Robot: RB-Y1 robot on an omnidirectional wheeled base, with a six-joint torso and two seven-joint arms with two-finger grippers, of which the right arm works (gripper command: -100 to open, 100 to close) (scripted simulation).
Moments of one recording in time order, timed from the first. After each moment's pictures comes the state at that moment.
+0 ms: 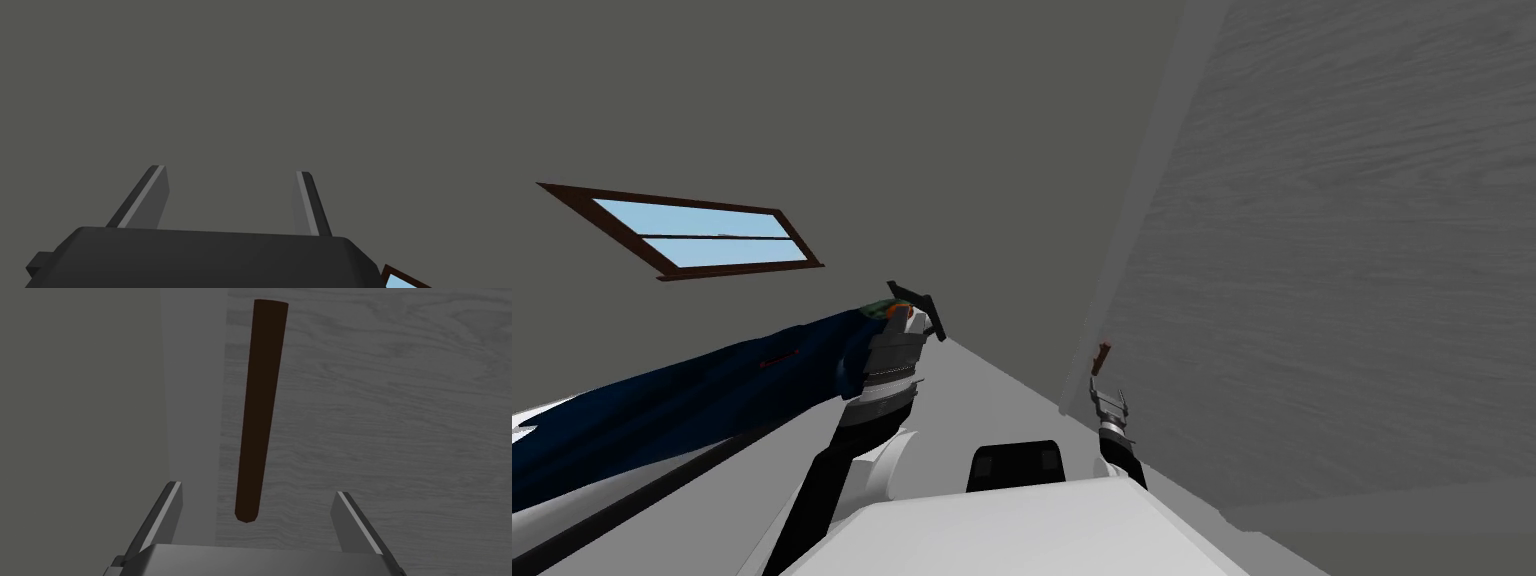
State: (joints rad) arm 0.28 -0.18 0.10 -1.07 -0.77 -0.86 -1.17
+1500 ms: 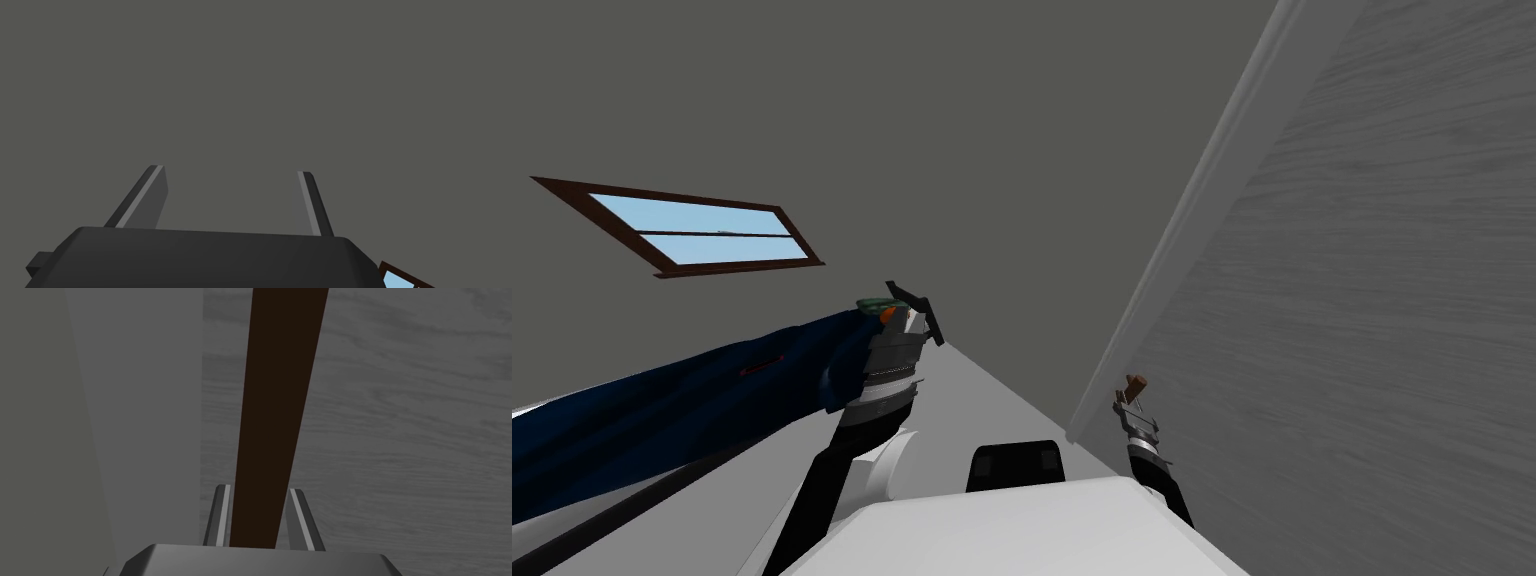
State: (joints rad) arm 0.30 -0.33 0.09 -0.94 -0.78 -0.91 -1.37
